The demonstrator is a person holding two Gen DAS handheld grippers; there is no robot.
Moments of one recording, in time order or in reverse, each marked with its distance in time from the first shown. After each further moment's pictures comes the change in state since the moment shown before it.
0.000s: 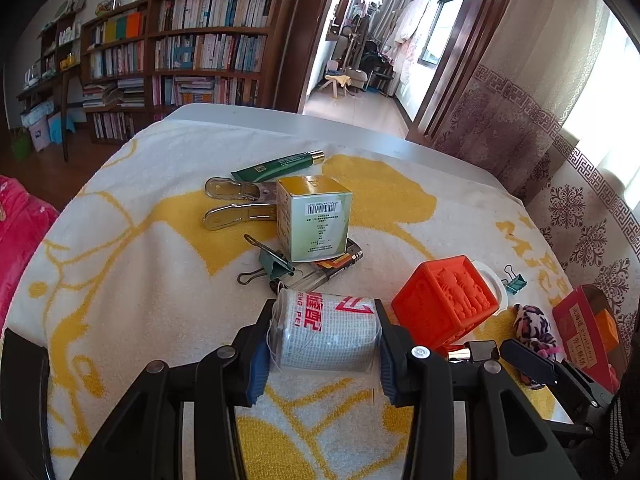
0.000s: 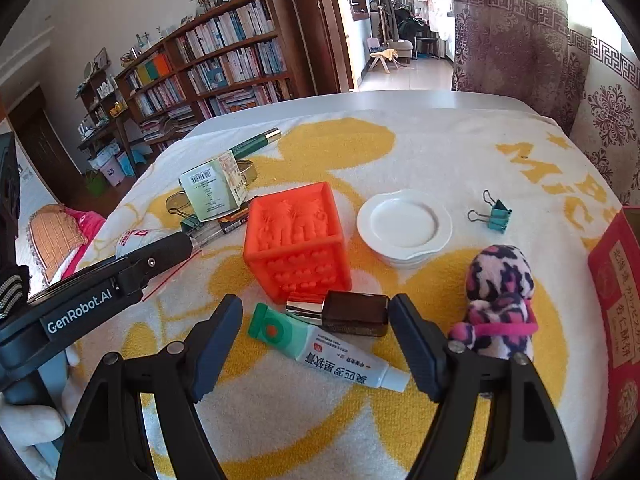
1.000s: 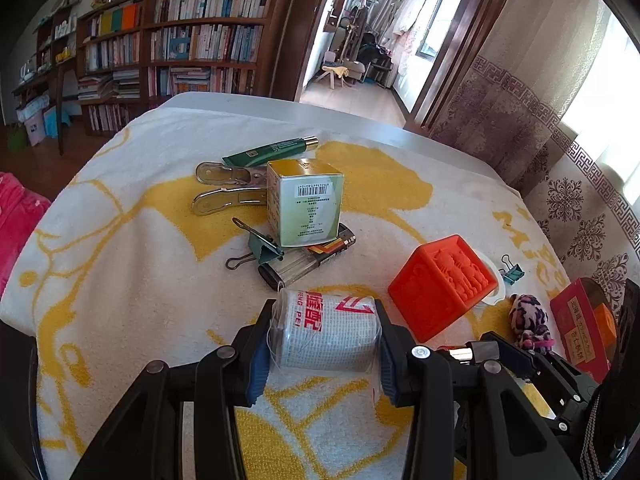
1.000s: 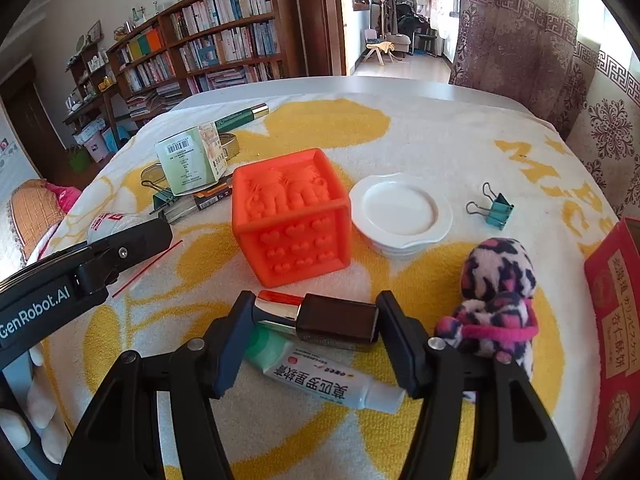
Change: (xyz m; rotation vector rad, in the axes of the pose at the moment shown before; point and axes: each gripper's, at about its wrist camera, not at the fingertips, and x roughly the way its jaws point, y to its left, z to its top) left arm 0.006 -0.005 -0.006 0.003 0.034 -0.013; right arm 0.007 0.002 -0.006 -0.060 0.040 -0.043
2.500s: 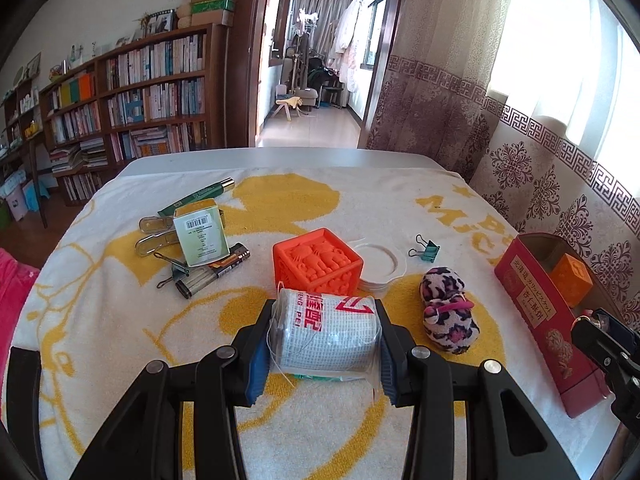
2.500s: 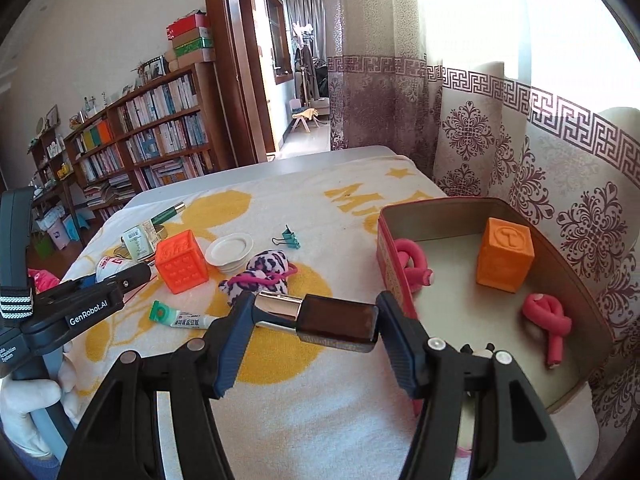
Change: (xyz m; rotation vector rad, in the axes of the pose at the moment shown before) left arm -0.043 -0.098 -0.031 0.221 -0.111 -0.033; right arm -0.156 -0.107 -0.062 0.197 -0.288 -0.198
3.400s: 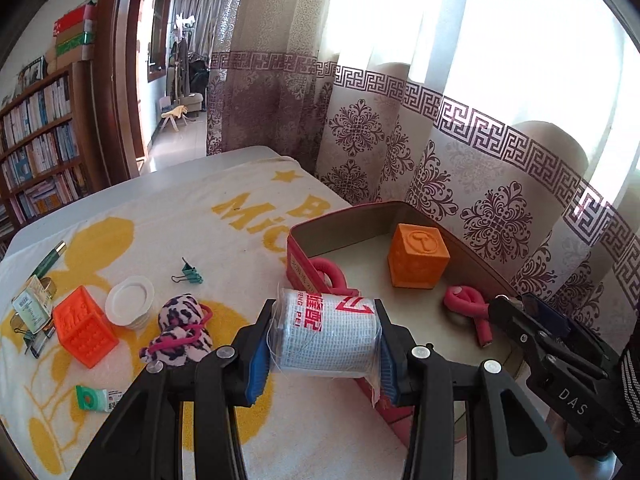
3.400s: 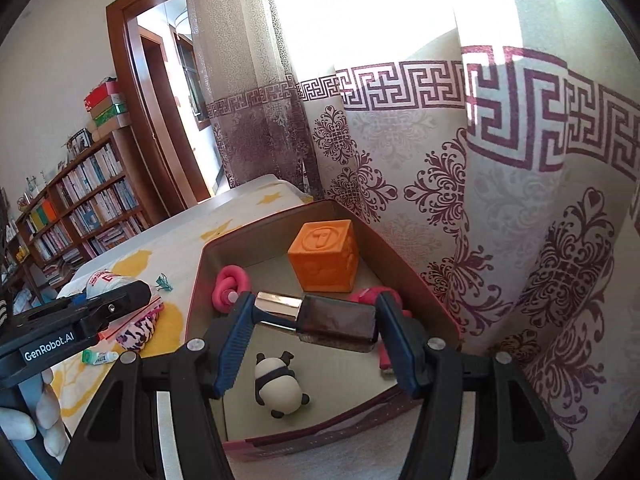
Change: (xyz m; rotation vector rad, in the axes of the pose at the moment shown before) left arm -0.001 -0.202 0.011 0.272 0.056 -0.313; right arm -0.044 -0.148 -0.018 0.241 -0.100 -0.149
